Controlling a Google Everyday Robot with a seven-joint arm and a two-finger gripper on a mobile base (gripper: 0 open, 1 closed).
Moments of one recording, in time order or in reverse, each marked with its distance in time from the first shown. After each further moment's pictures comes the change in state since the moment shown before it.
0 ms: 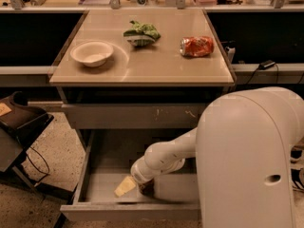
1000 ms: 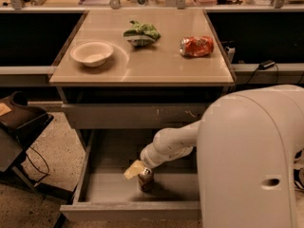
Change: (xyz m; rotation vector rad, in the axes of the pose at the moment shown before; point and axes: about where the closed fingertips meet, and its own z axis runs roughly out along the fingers) arm -0.015 -0.059 -0.028 0.070 0.001 0.070
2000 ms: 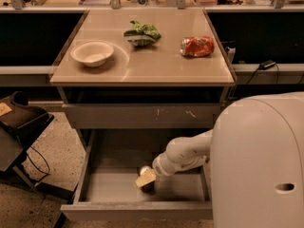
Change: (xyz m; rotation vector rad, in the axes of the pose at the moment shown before) arm 0.063 -0.013 -0.009 0.014 0.045 0.125
